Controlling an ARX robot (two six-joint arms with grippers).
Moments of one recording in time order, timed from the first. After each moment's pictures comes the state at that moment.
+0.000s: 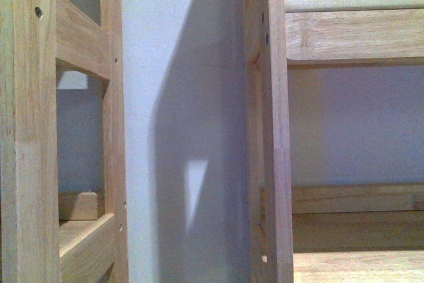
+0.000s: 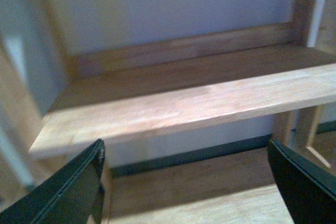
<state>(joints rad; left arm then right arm) 0.00 0.00 0.01 -0.01 0.00 0.00 0.06 0.18 0.23 -0.05 0.16 0.05</state>
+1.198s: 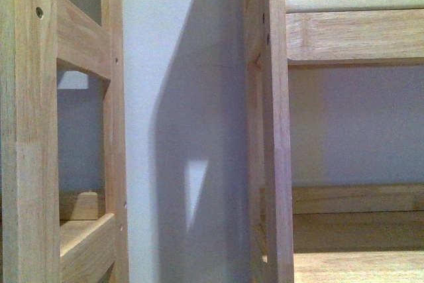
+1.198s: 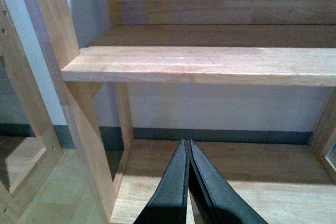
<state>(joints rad) 0.00 0.00 0.01 -0.01 0.00 0.00 0.00 0.01 0.01 0.00 0.00 0.01</state>
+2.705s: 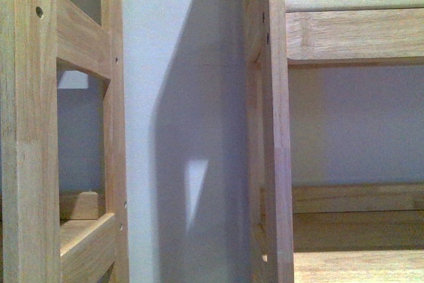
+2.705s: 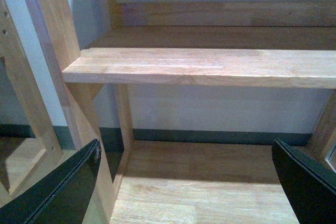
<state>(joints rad) 0.00 0.00 0.01 -0.01 0.00 0.00 0.00 0.01 0.01 0.00 0.00 0.00</state>
